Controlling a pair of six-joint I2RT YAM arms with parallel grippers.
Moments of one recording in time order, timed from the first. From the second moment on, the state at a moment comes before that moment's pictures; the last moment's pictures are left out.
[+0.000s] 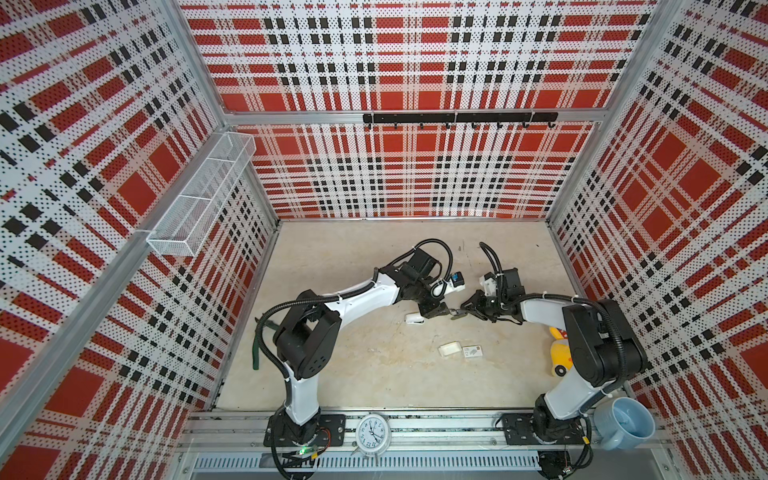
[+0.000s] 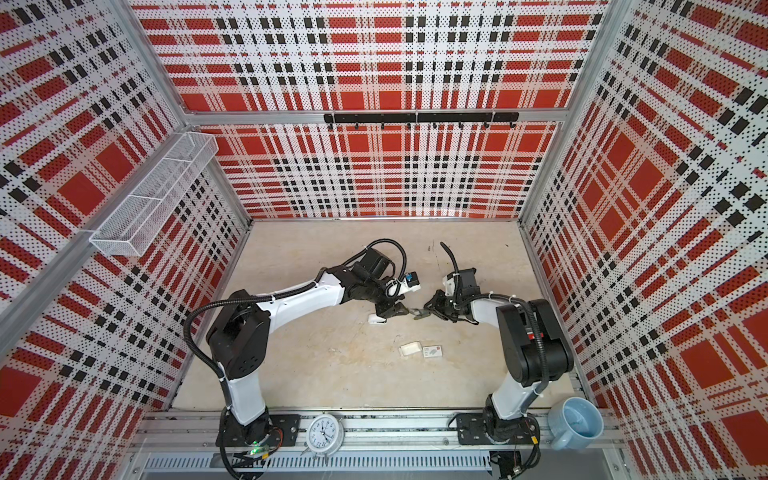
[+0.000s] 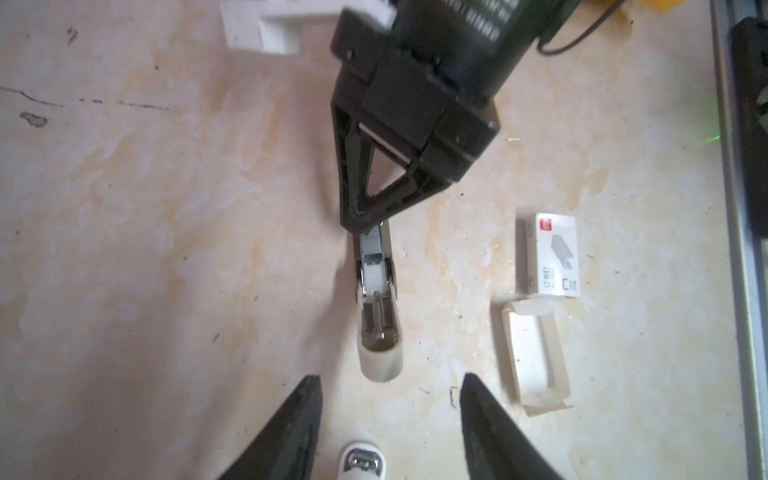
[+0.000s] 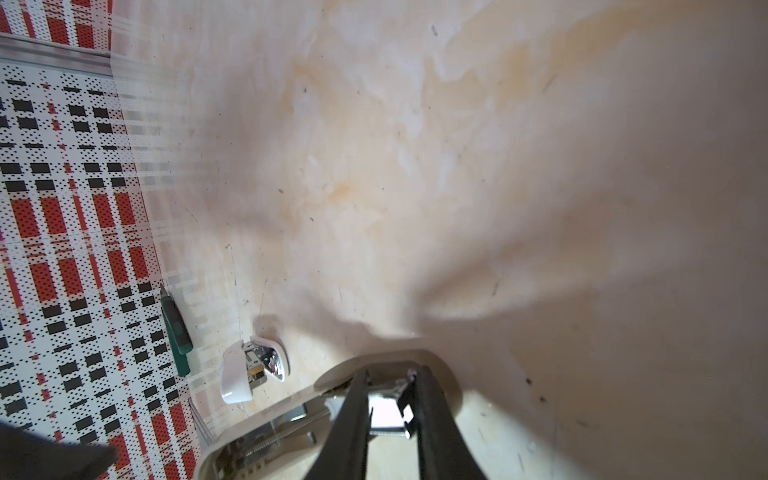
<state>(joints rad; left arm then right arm) -0.74 1.90 1.38 -0.46 0.41 0.51 0.20 1.68 0.75 -0.06 -0.53 0.64</state>
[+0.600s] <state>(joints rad) -0.73 1.96 1.35 -0.43 0.41 0.52 0.23 1.68 0.75 -0.05 -0.53 0.66</state>
